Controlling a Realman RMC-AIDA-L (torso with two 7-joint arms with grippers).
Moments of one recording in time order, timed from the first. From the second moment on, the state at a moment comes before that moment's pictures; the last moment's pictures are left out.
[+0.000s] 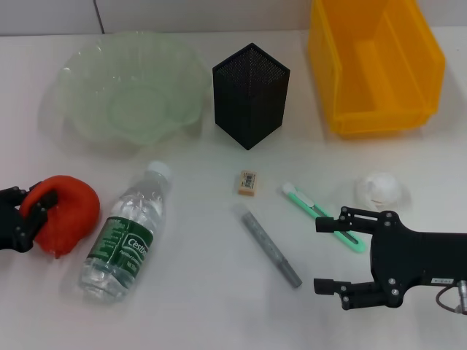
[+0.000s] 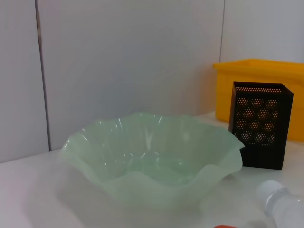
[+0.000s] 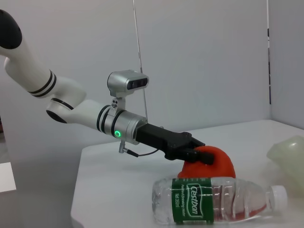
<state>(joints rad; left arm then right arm) -0.23 -2.07 0.35 0.51 1.96 1.45 -0.85 0.39 2.09 -0.71 -0.52 -2.03 -1.78 0.90</state>
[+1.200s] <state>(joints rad) -0.58 -2.07 0.36 0.36 1.66 1.20 -0.80 0.40 2.09 -0.71 -0.52 -2.00 -1.79 0.91</state>
